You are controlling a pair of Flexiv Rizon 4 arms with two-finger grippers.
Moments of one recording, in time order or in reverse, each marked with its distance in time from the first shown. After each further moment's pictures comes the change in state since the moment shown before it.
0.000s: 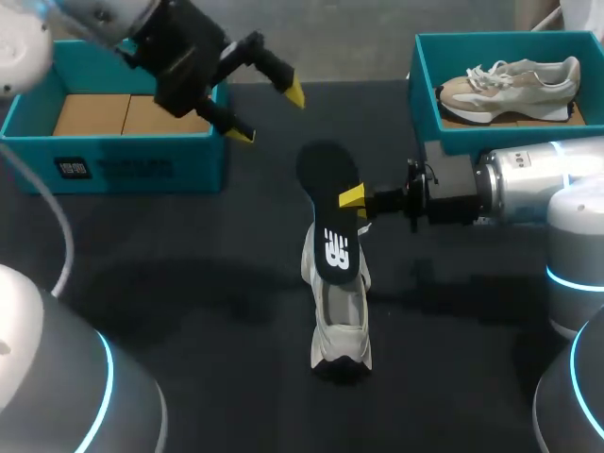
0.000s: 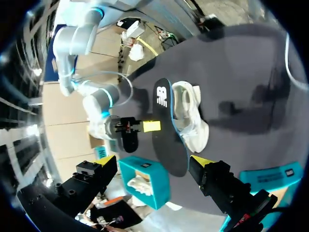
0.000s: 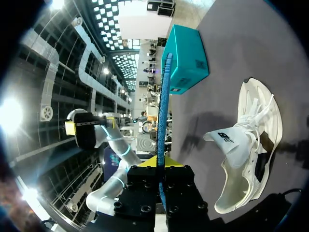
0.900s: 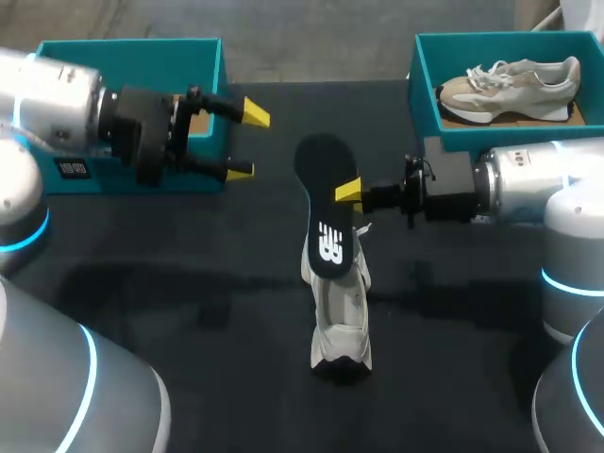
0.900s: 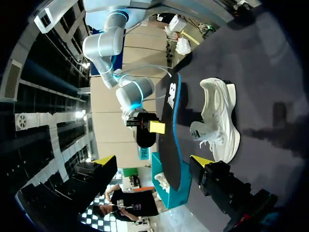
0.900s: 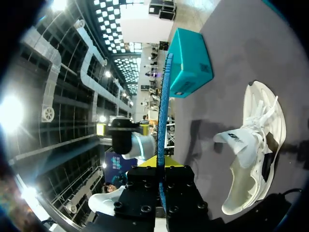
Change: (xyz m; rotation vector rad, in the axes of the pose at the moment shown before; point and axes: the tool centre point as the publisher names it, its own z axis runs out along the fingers) left arm 0.047 -0.013 0.017 -0.056 -0.504 -0.109; right arm 0.016 0.000 0.004 -0.047 0.015 -0.015
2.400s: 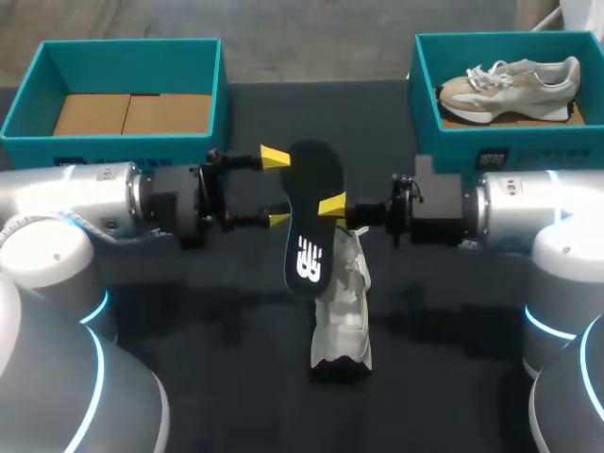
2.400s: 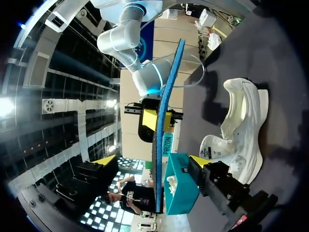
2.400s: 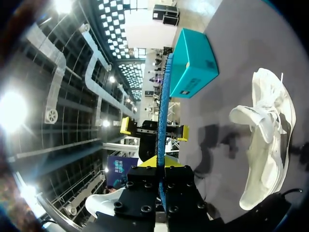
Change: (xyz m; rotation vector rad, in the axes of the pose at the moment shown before) left arm 0.033 -0.019 0.049 -0.052 -0.297 -0.117; right arm 0.013 -0.035 0.020 -0.051 0.034 -0.002
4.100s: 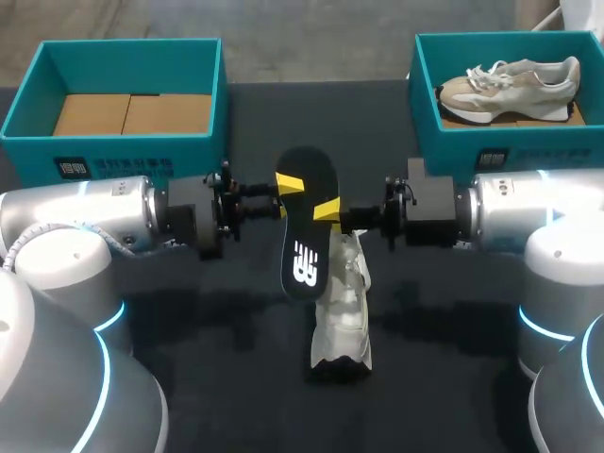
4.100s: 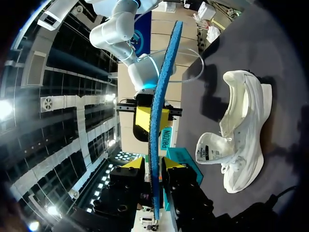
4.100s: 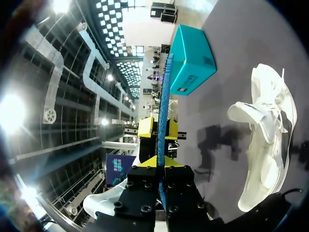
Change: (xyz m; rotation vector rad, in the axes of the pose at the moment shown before) left arm 0.015 0.002 0.014 -0.068 0.008 0.017; right arm -0.009 -0.001 0.006 0.021 -0.016 0.012
